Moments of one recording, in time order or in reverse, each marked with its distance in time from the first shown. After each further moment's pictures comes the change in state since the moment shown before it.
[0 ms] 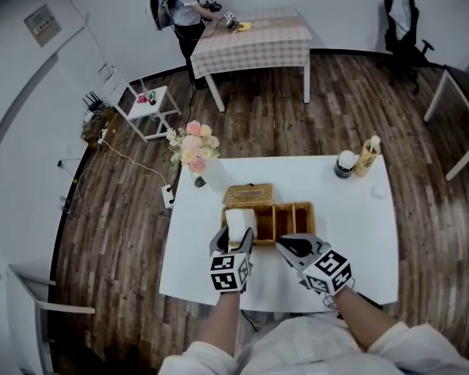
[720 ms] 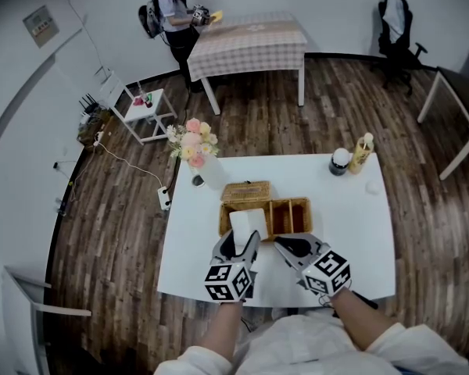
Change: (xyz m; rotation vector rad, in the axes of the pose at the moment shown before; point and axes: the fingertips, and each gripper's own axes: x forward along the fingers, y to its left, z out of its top) left arm -0.043 -0.041 0.021 -0.142 -0.132 -0.154; right arm -0.012 0.017 0.002 -0.002 -0.031 -0.032
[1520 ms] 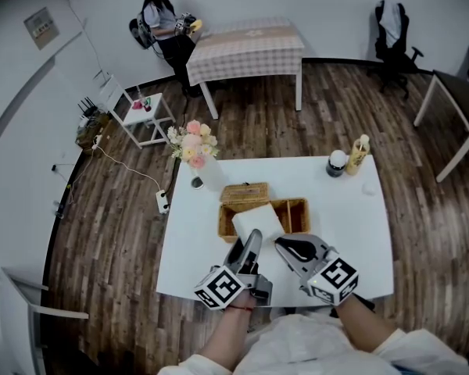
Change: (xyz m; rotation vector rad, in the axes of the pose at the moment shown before) left arm -0.026 -0.035 0.029 -0.654 -0.185 -0.196; right arm -0.030 0.031 0.046 -0.095 -0.100 -0.002
